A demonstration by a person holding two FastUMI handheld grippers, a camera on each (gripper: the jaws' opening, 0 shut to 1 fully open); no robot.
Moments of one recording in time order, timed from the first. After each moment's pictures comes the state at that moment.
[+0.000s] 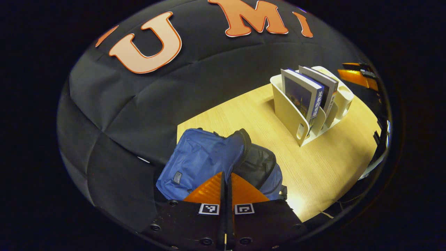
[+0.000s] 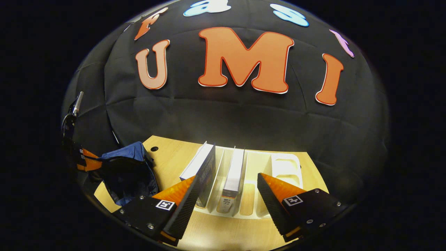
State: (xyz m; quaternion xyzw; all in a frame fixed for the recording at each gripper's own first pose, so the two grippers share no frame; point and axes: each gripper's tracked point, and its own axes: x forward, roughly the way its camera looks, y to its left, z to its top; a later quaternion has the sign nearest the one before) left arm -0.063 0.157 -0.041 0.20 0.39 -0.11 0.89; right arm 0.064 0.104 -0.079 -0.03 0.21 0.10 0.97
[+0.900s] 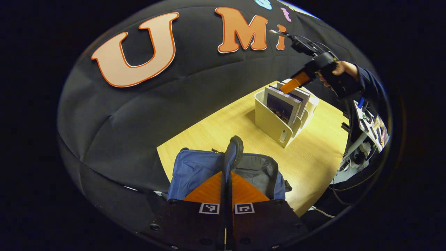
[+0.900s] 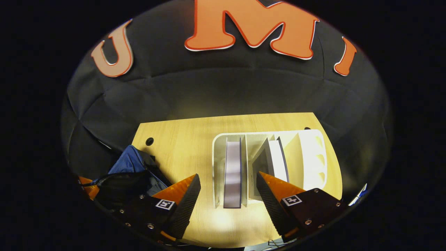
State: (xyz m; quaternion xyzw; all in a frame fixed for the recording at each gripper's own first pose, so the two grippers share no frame) left arm -0.018 0.220 -0.005 0.16 0.35 -0.30 0.87; right arm 0.135 0.190 -0.096 0.01 0.44 0.03 0.90
